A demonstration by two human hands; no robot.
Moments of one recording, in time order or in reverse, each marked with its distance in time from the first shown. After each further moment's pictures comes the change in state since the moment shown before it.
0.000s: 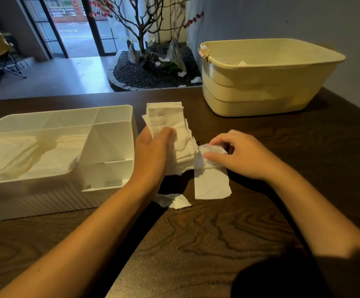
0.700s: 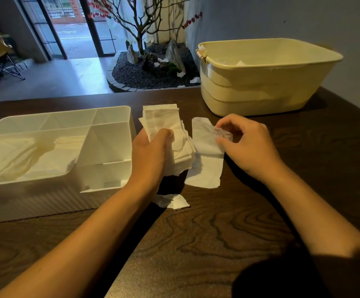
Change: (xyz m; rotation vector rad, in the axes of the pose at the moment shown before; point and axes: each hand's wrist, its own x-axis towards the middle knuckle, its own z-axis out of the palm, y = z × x) left_hand 0.000 -0.002 0.000 0.032 0.037 0.017; right_hand -0.006 -0.008 -0.002 0.179 0.409 -0.104
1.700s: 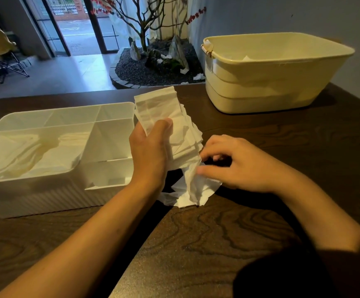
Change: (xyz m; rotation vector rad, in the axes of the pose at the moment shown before) left_hand 0.003 0.003 0.002 -0.276 0.087 0.172; right_hand -0.018 -0.032 -0.004 -0.006 -0.554 -0.142
